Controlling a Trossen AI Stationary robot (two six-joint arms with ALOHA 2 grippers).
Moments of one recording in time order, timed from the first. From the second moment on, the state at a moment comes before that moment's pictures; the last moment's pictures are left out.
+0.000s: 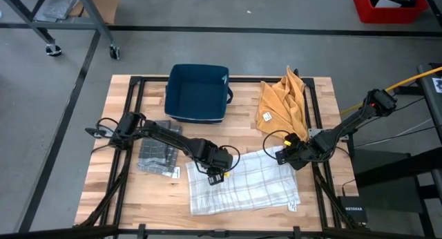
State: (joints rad) left arm -0.25 2.03 1.56 -0.83 -0.11 -0.55; right arm 0.59 0.96 0.31 -0.53 0.35 1.75
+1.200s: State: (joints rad) left arm -0.11 2.01 1.56 -0.93 0.00 -0.45; right arm 0.59 0.96 0.31 -0.52 0.36 1.72
